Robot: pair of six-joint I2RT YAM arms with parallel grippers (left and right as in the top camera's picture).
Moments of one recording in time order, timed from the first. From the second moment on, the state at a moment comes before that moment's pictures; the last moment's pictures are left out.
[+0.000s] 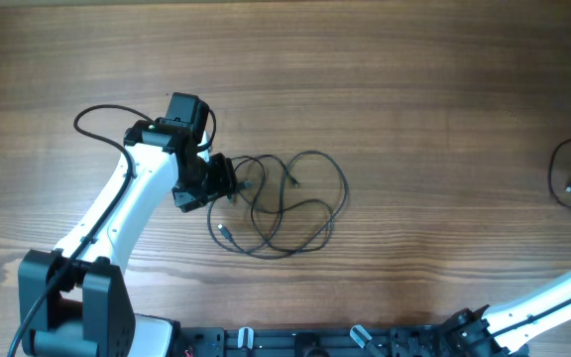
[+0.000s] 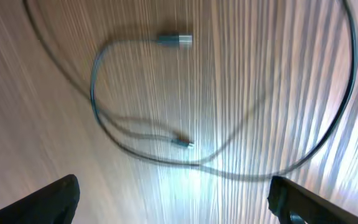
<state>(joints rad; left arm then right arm) -0.21 1.59 1.10 -1.02 0.21 -0.51 -0.98 2.33 2.38 -1.56 -0.16 0.69</state>
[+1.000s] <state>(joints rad) -0.21 1.59 1.10 -0.99 0.21 -0.51 -0.45 2.34 1.90 -1.31 0.14 0.37</state>
